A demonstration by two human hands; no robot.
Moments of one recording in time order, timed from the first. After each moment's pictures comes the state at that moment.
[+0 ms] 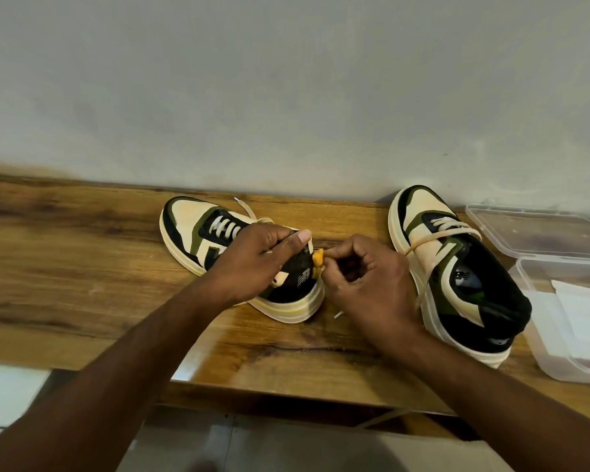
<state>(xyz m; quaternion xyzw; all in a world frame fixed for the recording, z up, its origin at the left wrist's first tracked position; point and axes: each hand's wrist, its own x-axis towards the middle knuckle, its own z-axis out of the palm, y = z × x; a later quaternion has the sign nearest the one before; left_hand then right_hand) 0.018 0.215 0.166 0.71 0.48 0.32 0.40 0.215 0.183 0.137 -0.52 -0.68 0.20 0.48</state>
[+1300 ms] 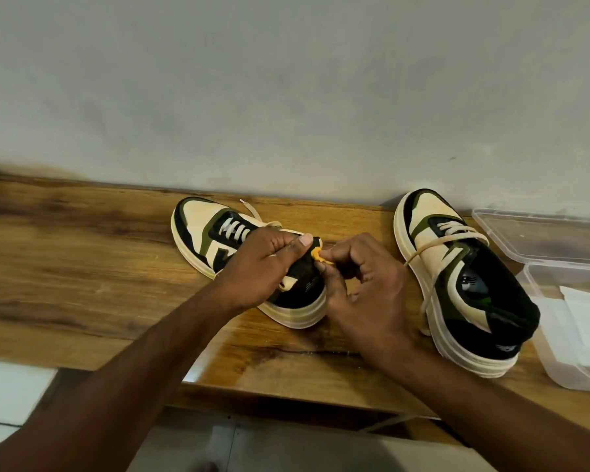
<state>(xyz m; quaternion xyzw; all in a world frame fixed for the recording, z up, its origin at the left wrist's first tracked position) 0.019 0.217 0.154 0.69 0.46 0.36 0.42 0.198 0.176 0.145 -0.46 -0.69 0.16 0.54</state>
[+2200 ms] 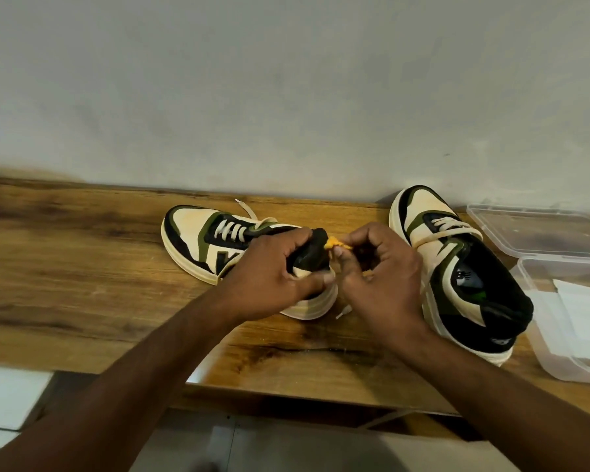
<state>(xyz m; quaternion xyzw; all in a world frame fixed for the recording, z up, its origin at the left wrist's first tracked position) 0.027 0.208 0.154 0.77 0.45 0.28 0.36 0.214 0.183 0.151 -0.54 -0.63 0.18 0.53</state>
